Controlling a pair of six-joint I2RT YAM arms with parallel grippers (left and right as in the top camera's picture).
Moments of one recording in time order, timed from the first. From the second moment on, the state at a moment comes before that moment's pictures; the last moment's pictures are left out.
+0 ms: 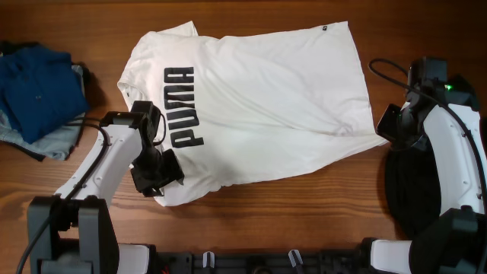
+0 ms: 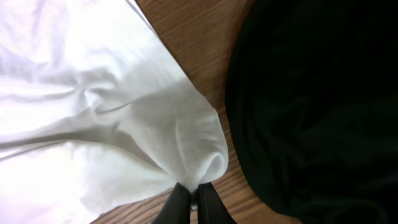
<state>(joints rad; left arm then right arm) -0.07 1.56 0.92 -1.18 0.18 -0.52 -0.18 1.53 1.23 -1.17 0.10 0.35</state>
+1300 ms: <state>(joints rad) 0.18 1.48 1.10 -0.77 0.14 -0.56 -0.18 1.66 1.23 -0.73 0.03 0.29</state>
